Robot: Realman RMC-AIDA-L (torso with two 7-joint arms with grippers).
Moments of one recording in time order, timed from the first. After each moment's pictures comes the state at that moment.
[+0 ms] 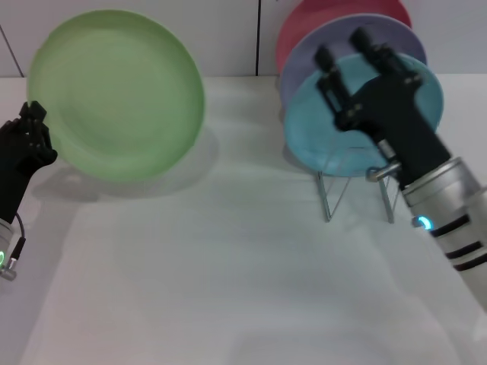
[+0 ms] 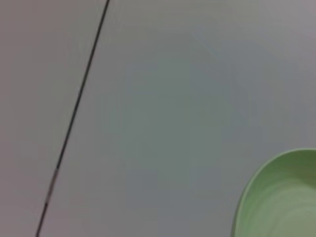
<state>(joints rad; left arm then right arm) -0.52 -2.08 0.54 -0.14 -2.26 -1.38 2.72 0.52 2.08 0.53 0.39 -2.26 -1.39 0.09</state>
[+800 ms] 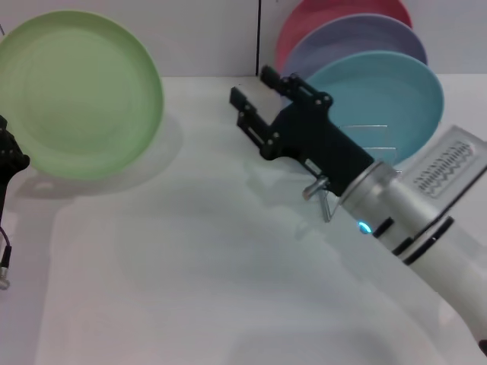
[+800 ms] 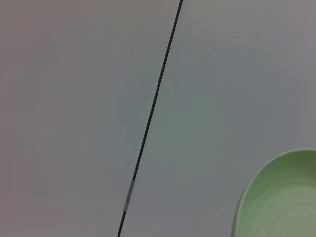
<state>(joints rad) -0.52 -2.08 0.28 -0.28 -2.25 -1.41 2.94 0.59 2.08 0.53 0.46 -2.37 -1.15 0.10</state>
